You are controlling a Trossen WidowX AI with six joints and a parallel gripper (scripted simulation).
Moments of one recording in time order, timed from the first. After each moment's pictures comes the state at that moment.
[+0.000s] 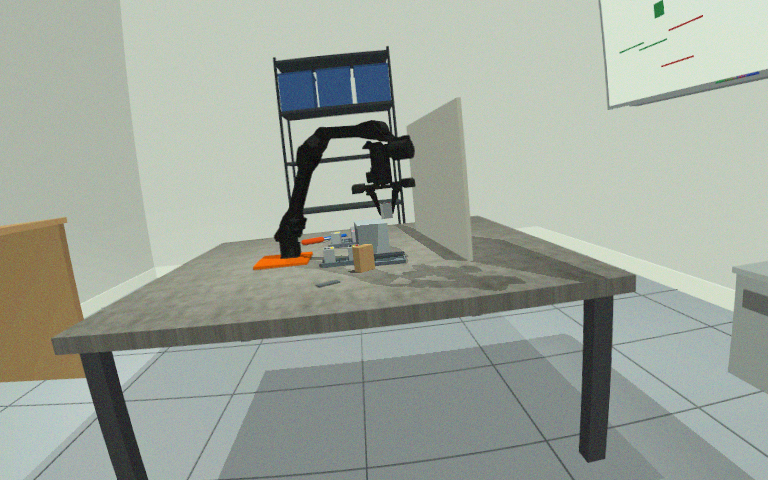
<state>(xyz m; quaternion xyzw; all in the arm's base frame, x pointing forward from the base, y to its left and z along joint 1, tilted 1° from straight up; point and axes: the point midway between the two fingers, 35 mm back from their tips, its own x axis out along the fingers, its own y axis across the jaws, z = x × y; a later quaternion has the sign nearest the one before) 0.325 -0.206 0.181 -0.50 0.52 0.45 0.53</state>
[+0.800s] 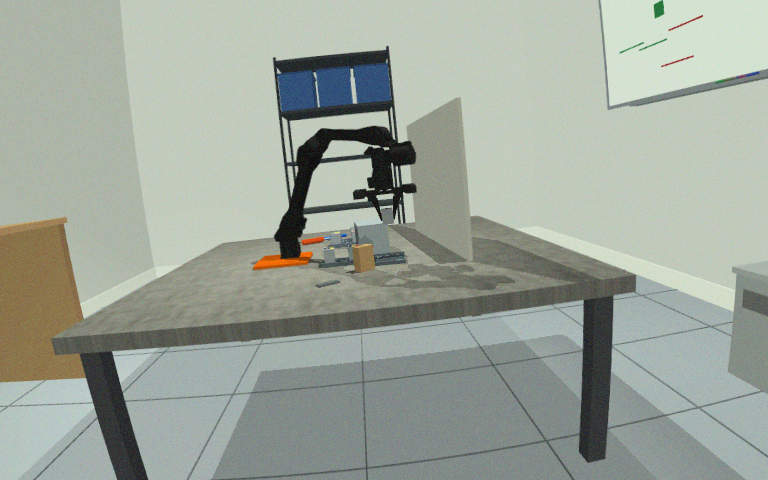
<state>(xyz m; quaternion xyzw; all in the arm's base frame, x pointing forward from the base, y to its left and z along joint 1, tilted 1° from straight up) 0.328 -0.207 0.165 -0.50 0.52 0.45 0.53</state>
